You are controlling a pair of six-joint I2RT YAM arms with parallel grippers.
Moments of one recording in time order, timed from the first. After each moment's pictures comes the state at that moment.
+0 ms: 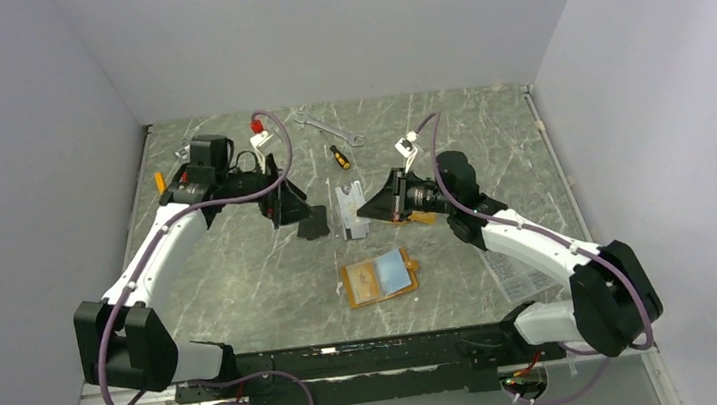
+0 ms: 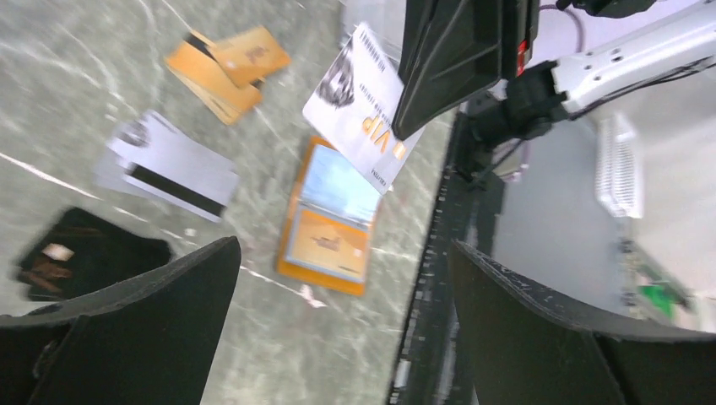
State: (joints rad) left arm -0.22 1.34 1.15 -0.49 1.07 0.12; right arm 0.52 1.29 0.72 0.32 -0.67 0.76
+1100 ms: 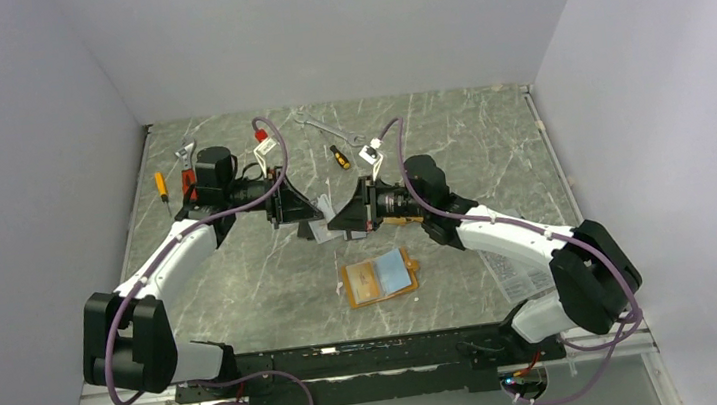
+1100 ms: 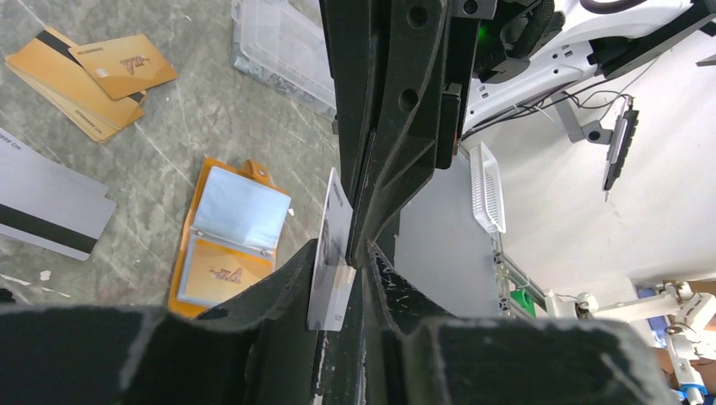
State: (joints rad) left arm -0.23 1.34 0.89 0.07 1.29 -0.43; right arm 0.68 1.41 0.81 0.41 -0.68 0.80
